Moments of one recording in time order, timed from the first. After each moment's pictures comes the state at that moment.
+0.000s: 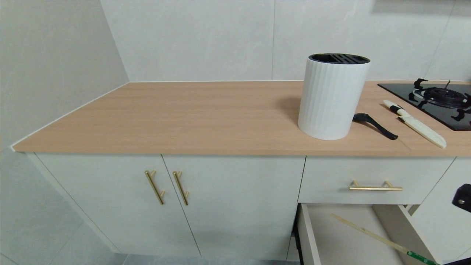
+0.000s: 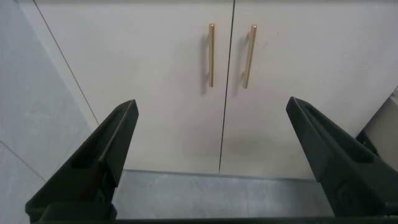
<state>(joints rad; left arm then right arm) 0.00 0.00 0.00 0.00 0.02 0.00 0.29 1.14 -0.77 0.69 0.18 -0.06</state>
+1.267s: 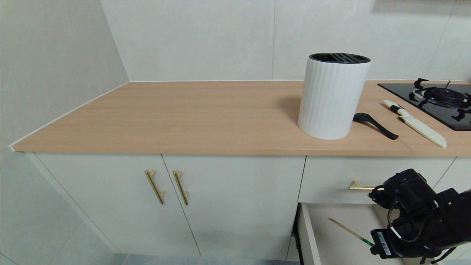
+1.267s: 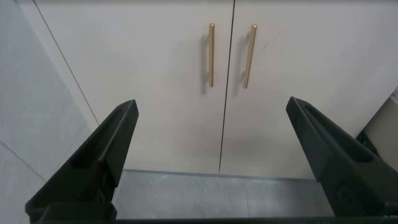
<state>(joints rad) 0.00 0.00 0.00 0.00 0.02 0.00 0.30 1.73 -0.63 0.11 0.01 0.25</state>
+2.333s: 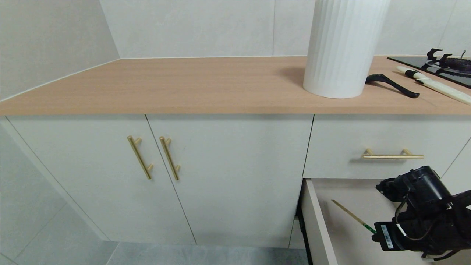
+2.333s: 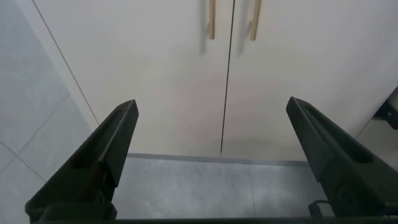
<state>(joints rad) 0.00 0.00 0.00 0.00 0.02 0.00 0.30 1.64 -0.57 -0.04 -0.06 0.25</state>
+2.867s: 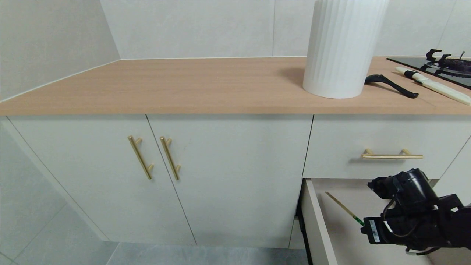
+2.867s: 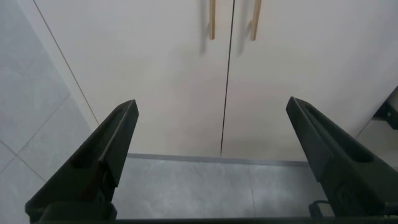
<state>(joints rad) 0.00 0.00 0.00 0.00 0.02 0.00 0.30 1.76 -0.52 -0.29 -0.06 0.25</state>
